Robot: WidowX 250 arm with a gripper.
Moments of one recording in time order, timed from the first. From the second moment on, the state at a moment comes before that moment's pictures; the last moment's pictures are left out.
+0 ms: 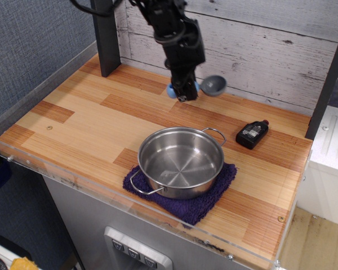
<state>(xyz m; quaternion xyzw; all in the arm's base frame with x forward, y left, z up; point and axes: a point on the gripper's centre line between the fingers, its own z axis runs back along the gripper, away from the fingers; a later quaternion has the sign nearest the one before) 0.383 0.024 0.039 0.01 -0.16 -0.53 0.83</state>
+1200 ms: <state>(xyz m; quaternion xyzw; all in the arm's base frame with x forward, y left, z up) 0.376 0.006 0.013 -0.01 -0.13 -0.54 0.83</state>
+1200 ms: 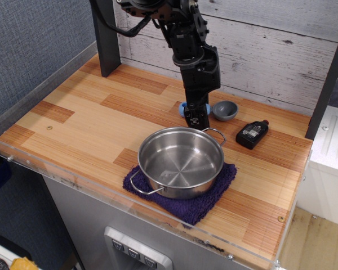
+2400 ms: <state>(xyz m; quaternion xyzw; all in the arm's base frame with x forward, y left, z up) 0.359 0.010 0.158 0.04 -0.26 -0.51 0.82</state>
